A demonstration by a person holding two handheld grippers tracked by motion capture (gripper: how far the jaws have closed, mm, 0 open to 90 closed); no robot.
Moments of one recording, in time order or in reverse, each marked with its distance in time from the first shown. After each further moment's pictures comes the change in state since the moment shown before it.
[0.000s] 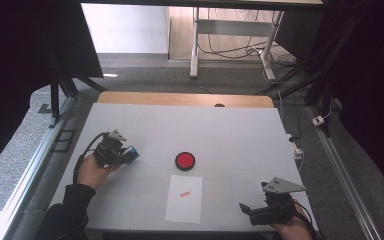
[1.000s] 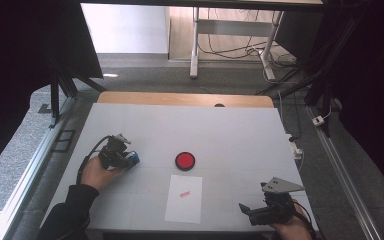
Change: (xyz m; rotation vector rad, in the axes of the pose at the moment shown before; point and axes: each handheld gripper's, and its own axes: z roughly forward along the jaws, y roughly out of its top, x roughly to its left) left arm 0.001 -0.002 0.020 0.082 -0.029 -0.037; right arm 0.000 0.000 0.001 0.013 0.006 -0.005
